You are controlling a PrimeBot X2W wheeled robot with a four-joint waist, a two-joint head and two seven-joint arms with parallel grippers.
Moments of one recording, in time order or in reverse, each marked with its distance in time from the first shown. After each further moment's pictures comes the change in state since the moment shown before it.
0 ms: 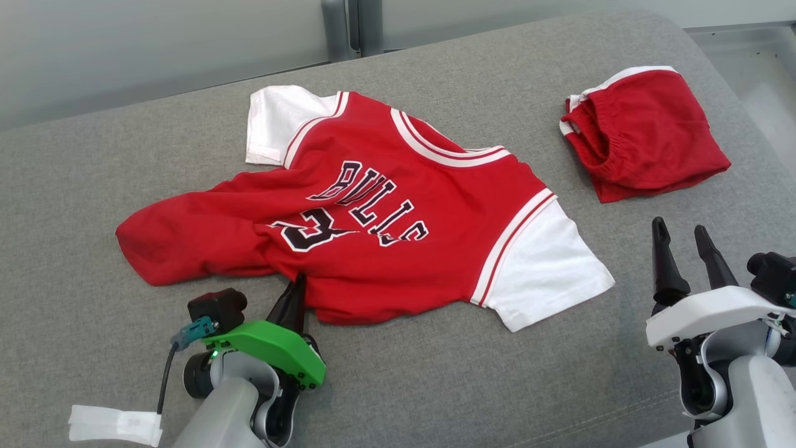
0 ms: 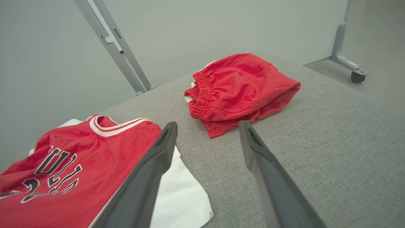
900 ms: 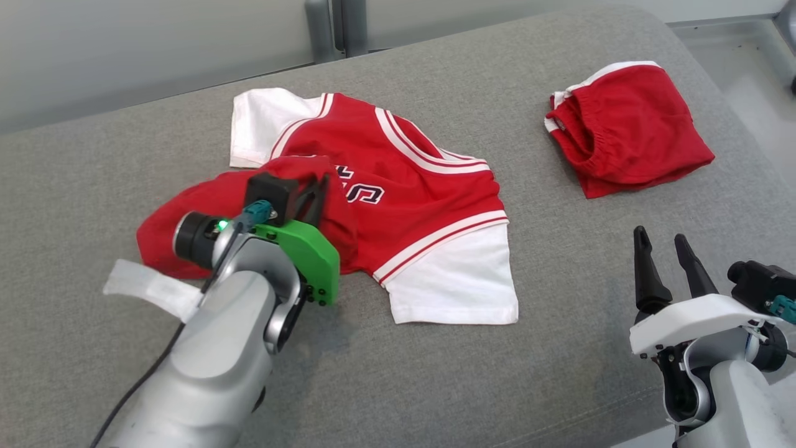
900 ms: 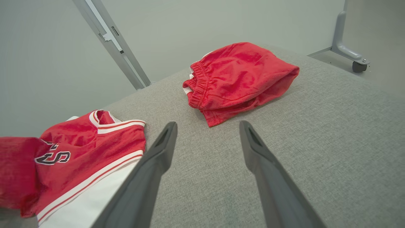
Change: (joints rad) left arm -0.281 0.084 -0.192 -0.091 0.311 0.109 0.171; right arm 0.000 0.000 0.048 0.052 0.036 0.000 -0.043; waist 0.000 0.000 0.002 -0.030
